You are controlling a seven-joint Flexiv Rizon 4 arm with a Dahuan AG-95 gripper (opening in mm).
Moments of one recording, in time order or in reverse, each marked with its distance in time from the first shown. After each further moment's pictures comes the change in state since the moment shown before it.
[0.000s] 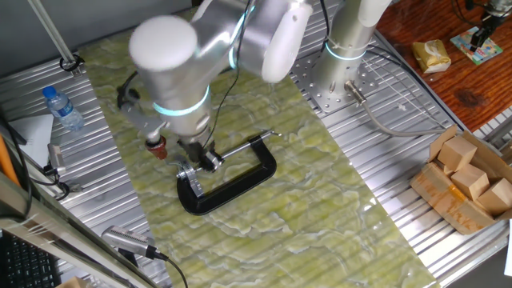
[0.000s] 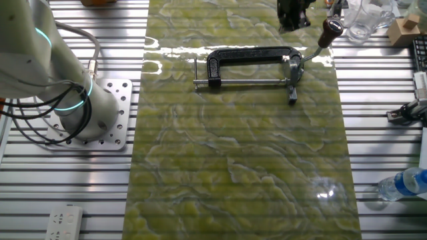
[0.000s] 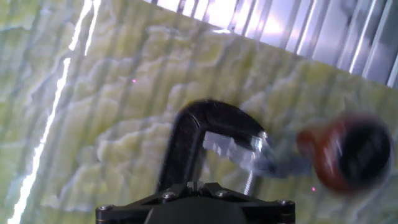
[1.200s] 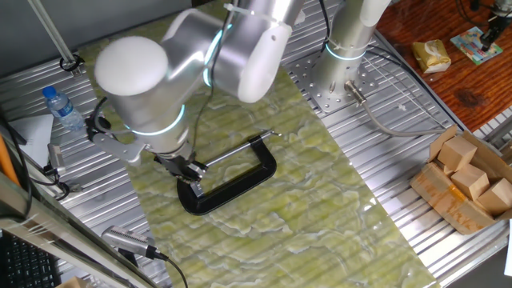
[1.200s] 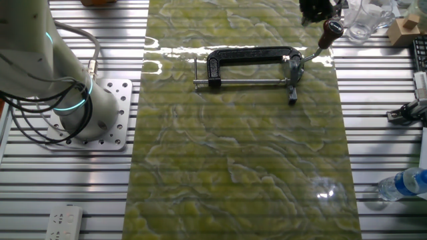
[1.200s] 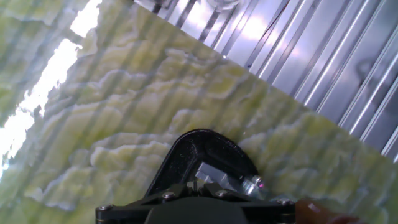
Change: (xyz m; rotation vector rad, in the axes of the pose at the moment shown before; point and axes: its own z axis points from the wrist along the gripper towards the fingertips) arm -0.037 -0.021 -0.012 0.029 -0.009 -0.268
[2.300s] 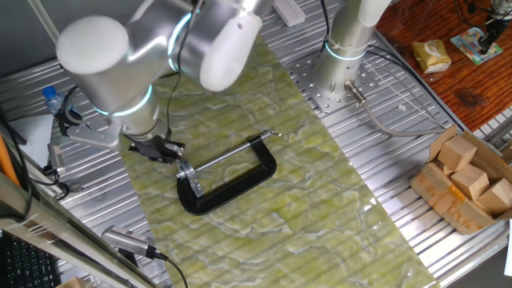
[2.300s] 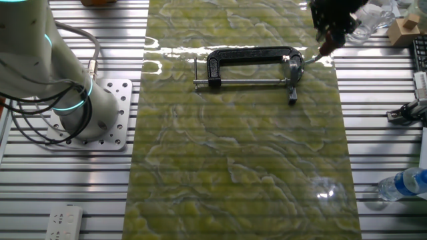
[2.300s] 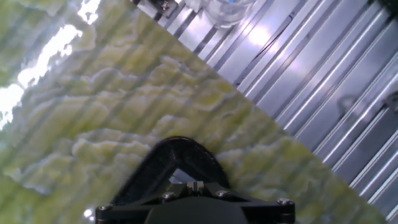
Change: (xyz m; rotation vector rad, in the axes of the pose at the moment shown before) arm 0.021 -0.071 0.000 0.005 0.019 -0.269
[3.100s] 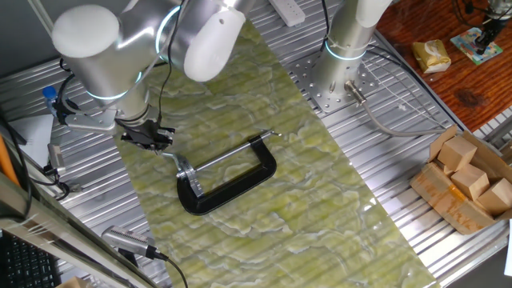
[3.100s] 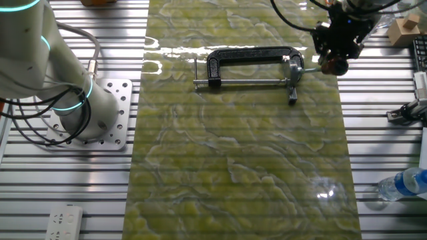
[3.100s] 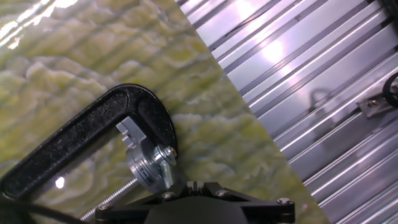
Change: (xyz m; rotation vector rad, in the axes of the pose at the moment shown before) arm 0.029 -0.031 0.019 0.009 -0.003 -0.086
